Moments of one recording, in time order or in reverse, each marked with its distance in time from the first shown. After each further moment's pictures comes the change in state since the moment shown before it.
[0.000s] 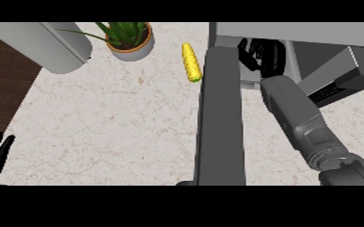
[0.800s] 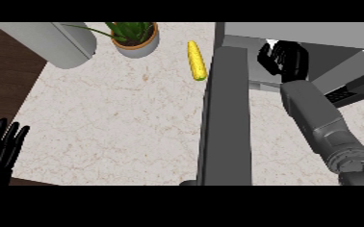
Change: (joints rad) left arm -0.061 -0.008 -0.034 0.037 -0.029 0.014 0.019; right arm 0.036 -0.096 -0.011 0.056 0.016 -0.025 0.026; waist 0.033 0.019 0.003
